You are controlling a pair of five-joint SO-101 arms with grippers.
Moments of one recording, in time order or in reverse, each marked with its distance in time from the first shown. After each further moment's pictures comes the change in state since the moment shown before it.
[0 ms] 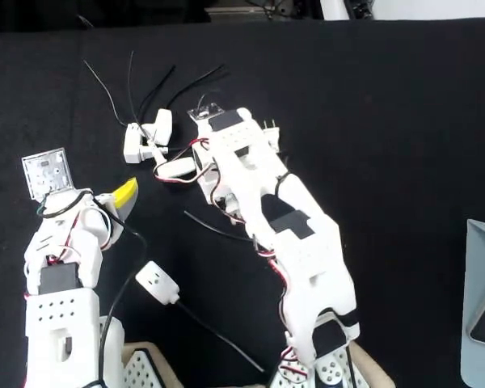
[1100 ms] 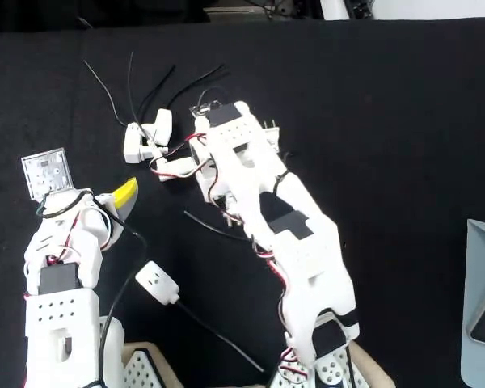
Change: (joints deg) left arm 0.0 0.0 0.0 0.0 0.0; right arm -0.8 0.1 -4.0 5.5 -3.4
